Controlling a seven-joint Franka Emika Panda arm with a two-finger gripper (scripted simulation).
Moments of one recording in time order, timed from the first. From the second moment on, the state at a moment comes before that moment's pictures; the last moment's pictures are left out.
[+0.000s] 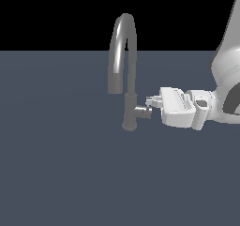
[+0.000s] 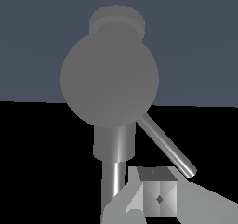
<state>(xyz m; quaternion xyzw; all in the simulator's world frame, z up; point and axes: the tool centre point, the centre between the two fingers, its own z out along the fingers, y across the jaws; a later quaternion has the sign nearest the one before) -0.045 -0.093 0.142 -0.44 0.55 0.43 0.56</state>
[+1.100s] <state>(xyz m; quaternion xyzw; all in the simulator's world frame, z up) -0.070 -0.087 0.091 -0.45 0.54 0.43 0.56</state>
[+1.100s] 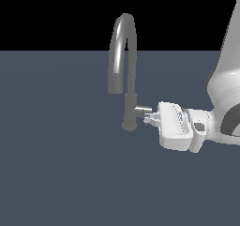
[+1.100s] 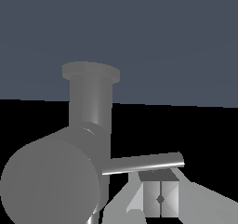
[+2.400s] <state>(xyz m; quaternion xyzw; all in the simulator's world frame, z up) -0.043 -0.098 0.054 -0.45 0.54 0.44 0.56</state>
